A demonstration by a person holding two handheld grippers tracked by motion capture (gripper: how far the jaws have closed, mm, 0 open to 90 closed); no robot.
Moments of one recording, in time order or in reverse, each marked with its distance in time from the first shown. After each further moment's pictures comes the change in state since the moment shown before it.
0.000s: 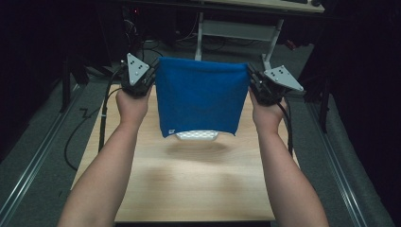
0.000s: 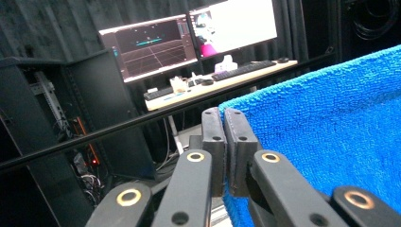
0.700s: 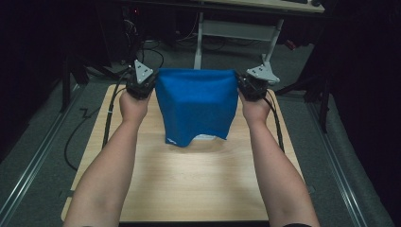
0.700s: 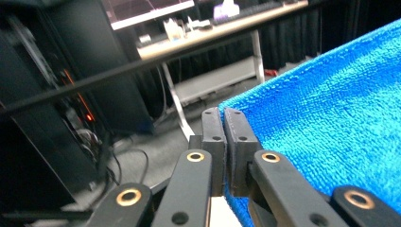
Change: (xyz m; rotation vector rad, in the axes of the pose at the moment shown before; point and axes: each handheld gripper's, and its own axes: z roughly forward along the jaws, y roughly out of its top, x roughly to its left) left arm 0.009 -0.072 0.044 0.212 -0.033 -0.011; right arm -0.005 -0.052 0.065 0.168 0.040 -0.012
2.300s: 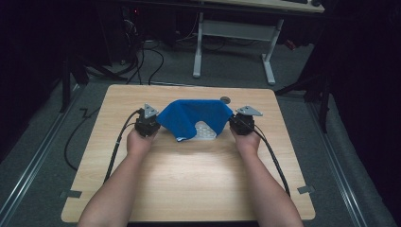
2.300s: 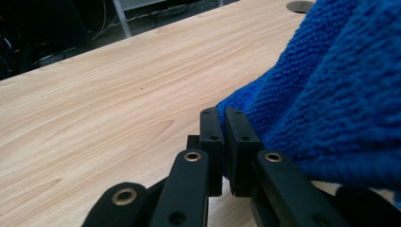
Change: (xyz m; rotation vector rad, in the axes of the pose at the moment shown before) left arm -0.044 -0.124 0.006 0.273 -0.188 -0.108; right arm 0.021 -0.144 0.011 0.265 0.093 0.095
